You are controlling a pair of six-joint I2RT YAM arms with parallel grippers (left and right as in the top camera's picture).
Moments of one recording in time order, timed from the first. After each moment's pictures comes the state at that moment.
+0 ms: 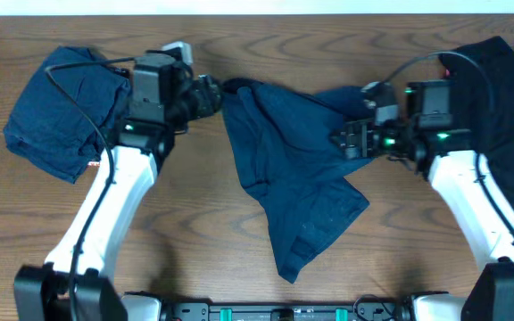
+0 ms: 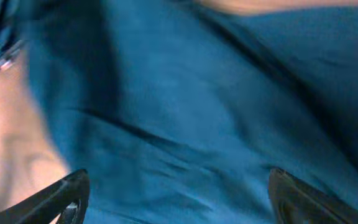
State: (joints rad) left arm -0.15 1.50 1.13 -0.31 0.23 -0.46; right arm 0.12 1.50 1.02 -0.49 -0.55 0.01
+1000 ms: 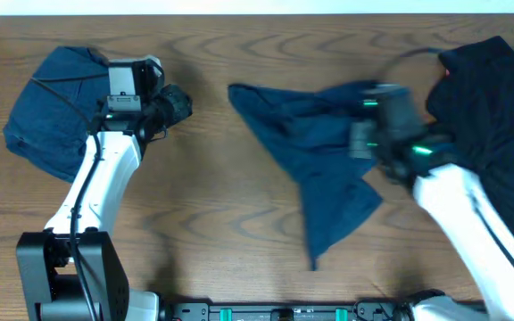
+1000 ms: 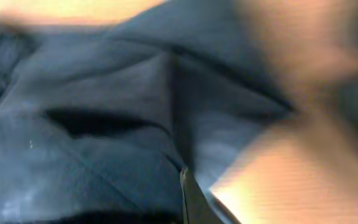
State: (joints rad) left arm -0.02 1.61 1.13 -0.36 0.30 -0.49; right arm 0.25 1.31 1.07 -0.72 0.17 0.37
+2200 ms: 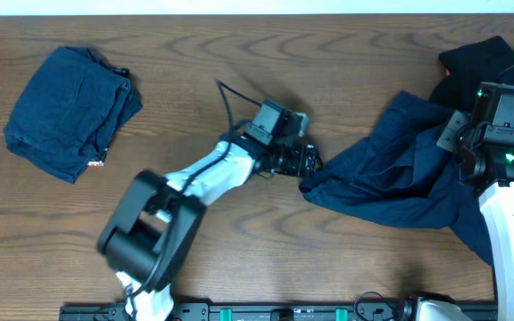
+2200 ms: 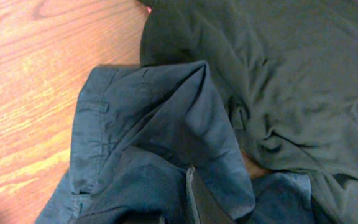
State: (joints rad) left arm -0.61 1.94 1.13 -0.21 0.54 -0.43; right arm -0.13 1.28 1.09 -0.71 0.24 0.30
